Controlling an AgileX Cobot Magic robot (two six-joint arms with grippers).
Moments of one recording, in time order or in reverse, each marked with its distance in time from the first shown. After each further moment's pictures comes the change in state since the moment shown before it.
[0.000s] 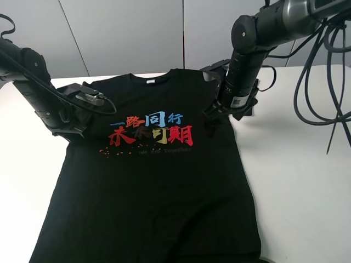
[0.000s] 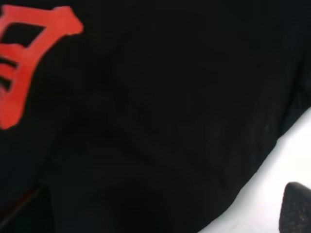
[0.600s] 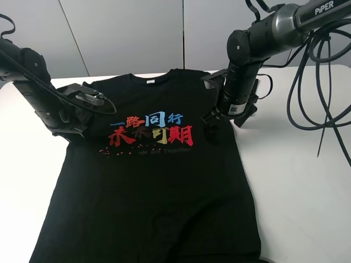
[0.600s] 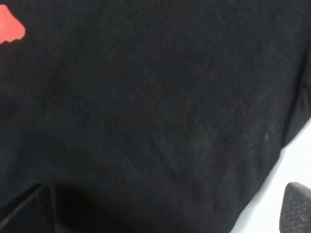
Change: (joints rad) left arm 0.000 0.000 0.000 0.000 0.000 0.000; right arm 0.002 0.058 -0.007 -0.033 -0.036 0.081
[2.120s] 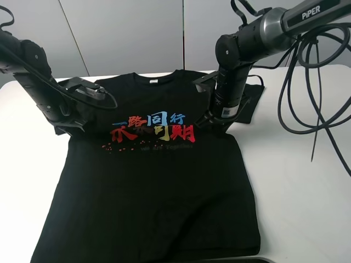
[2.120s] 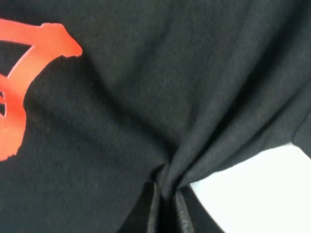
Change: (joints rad) left arm 0.000 -0.013 -0.073 -0.002 0.046 0.024; right arm 0.053 0.005 -0.015 -0.061 0.006 0.043
